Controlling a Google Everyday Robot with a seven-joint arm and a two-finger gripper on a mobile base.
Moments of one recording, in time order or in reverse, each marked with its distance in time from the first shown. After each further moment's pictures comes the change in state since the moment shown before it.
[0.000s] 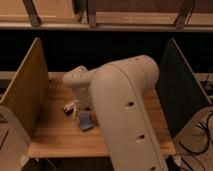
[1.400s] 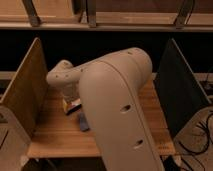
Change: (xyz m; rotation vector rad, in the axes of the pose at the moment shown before) arm -0.058 0.059 -0.081 0.157 -0.327 -0.319
